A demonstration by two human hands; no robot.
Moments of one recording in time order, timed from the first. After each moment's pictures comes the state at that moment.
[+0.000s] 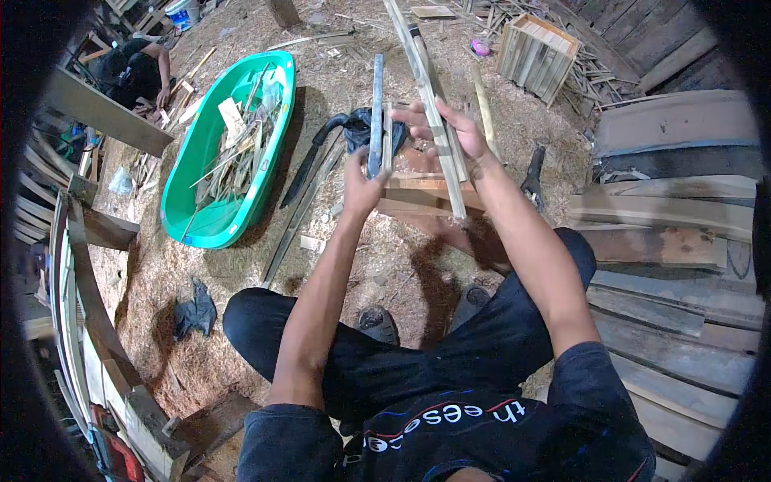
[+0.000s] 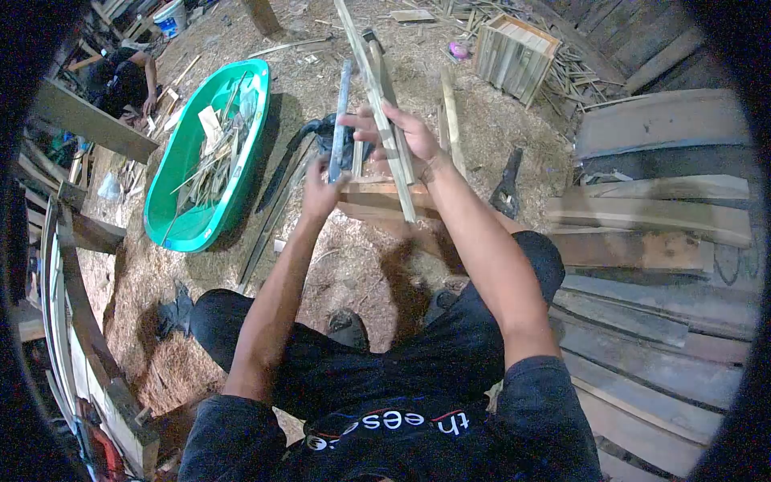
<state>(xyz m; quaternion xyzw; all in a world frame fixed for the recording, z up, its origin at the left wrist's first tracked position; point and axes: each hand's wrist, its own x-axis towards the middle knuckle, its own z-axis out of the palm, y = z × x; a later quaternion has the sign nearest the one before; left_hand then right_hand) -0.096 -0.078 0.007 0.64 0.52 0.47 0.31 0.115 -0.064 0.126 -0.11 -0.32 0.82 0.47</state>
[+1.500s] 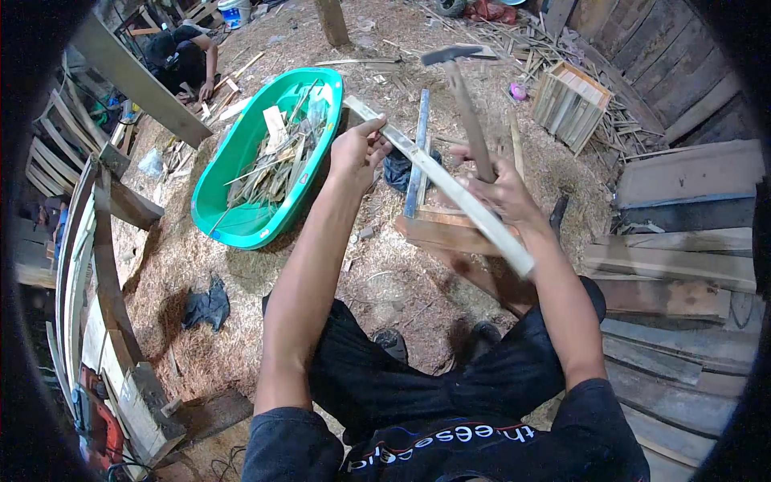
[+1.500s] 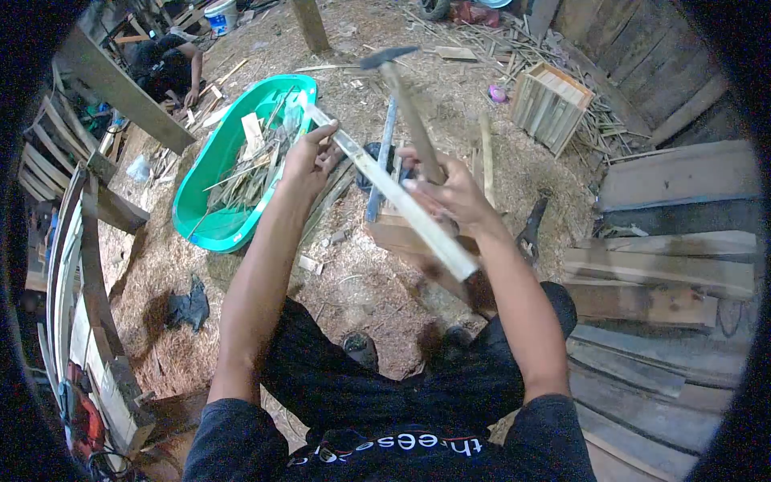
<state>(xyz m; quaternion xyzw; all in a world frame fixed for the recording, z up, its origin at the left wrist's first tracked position) -0.136 -0.027 0.180 0.20 0.45 0.57 0.66 0.111 -0.099 0.176 -0.34 -0.58 0.59 0.44</state>
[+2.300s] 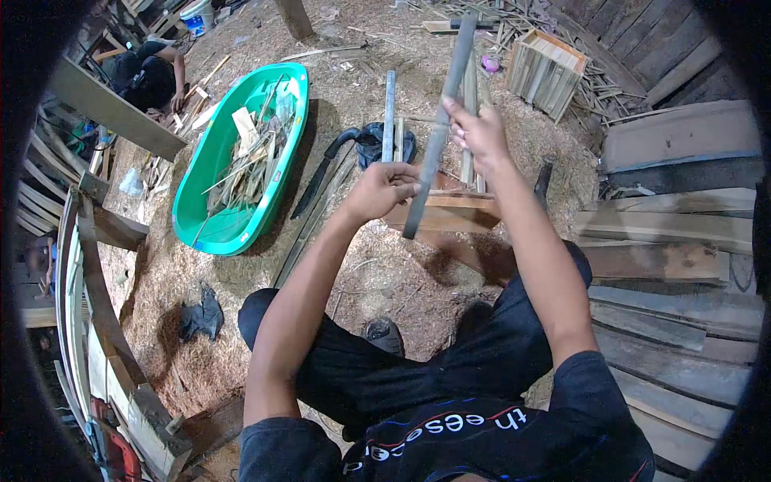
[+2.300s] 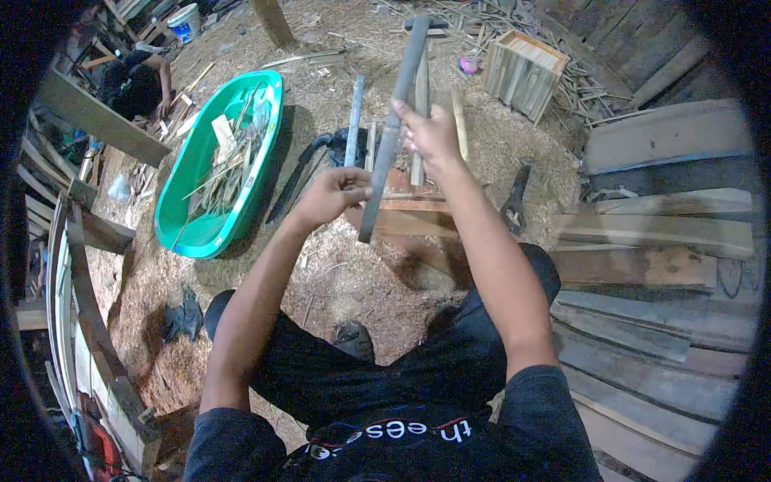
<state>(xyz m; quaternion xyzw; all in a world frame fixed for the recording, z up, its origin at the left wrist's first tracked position) -0.096 -0.087 0.132 0.66 0.39 0.25 0.60 0.110 -0.058 0.173 -0.47 -0.36 0.55 0.59</state>
